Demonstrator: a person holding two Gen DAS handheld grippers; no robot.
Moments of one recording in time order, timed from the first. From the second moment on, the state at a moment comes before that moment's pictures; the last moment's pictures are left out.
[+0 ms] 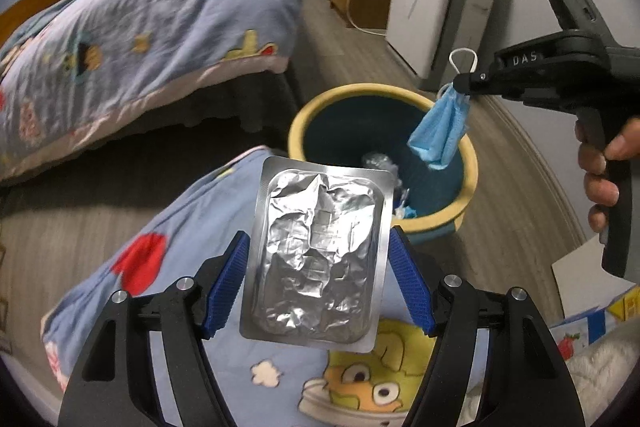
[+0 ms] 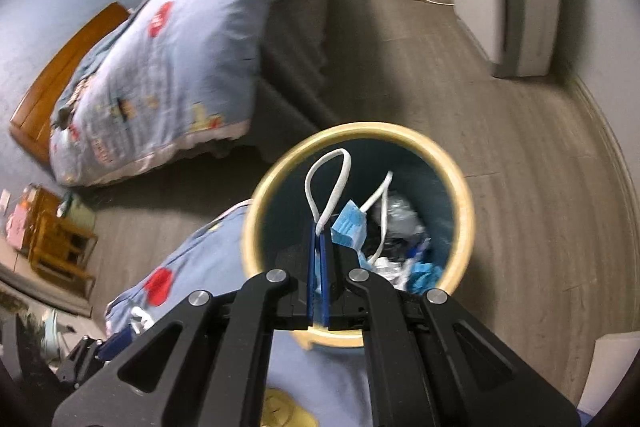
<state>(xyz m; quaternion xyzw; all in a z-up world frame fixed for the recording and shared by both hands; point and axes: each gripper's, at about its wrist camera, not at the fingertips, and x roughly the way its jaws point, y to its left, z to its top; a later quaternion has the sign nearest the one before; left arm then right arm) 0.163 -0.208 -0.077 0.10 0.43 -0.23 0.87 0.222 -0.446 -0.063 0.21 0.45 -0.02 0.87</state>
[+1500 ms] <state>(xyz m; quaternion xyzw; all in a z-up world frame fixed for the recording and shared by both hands) 0.230 -0.257 -0.120 0.10 0.42 -0.23 0.87 0.249 -0.468 -0.101 0.24 0.46 -0.02 0.86</state>
